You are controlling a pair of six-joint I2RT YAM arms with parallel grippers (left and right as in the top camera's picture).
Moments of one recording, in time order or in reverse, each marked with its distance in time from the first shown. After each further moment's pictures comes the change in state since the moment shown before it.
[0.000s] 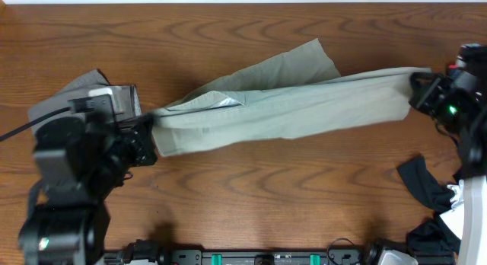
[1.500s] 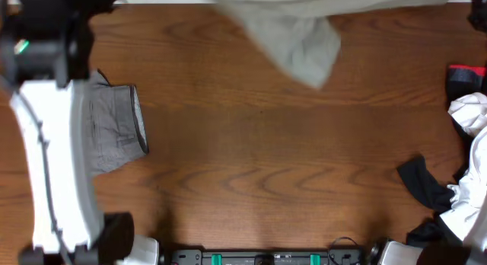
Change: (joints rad) left arm -0.037 0.859 1.027 0.134 0.274 0.051; right arm -0.147 0.363 0.315 0.542 -0.306 0.171
